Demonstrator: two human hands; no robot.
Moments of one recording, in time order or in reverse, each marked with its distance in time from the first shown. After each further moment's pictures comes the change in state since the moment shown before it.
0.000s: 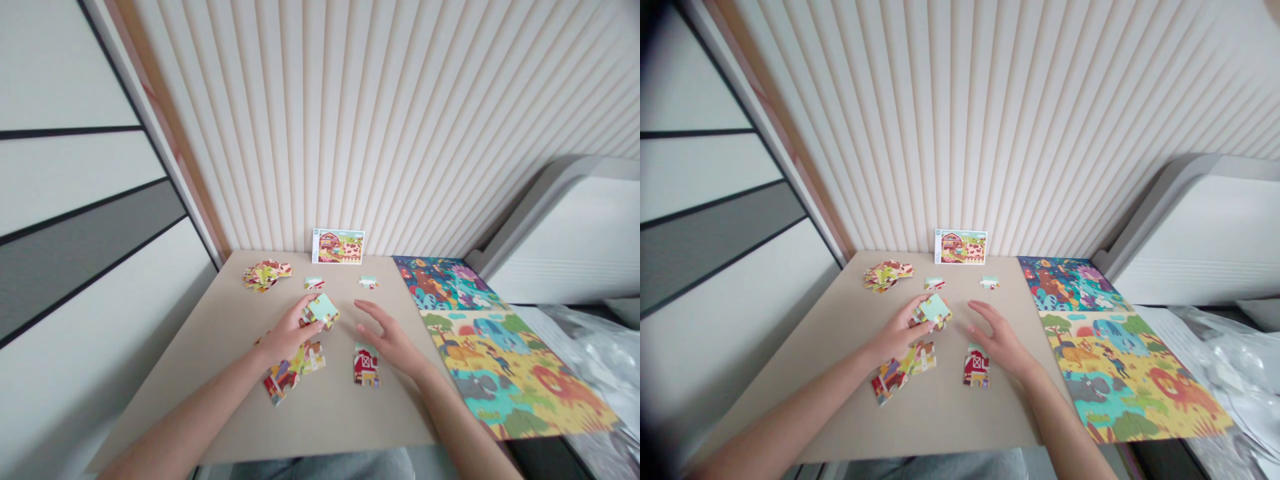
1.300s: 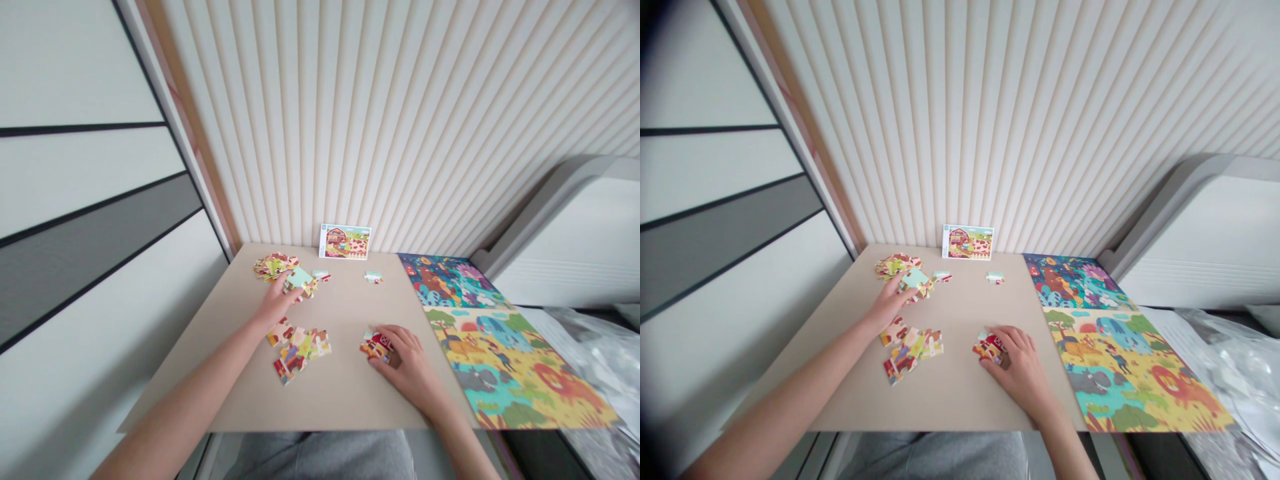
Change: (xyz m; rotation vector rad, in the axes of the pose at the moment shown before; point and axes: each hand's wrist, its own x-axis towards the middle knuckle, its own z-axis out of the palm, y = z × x) left_hand 0.018 -0.010 -0.046 -0.024 0.431 -0.043; right_hand -0.070 -0.002 0.005 -0.403 0.115 0.084
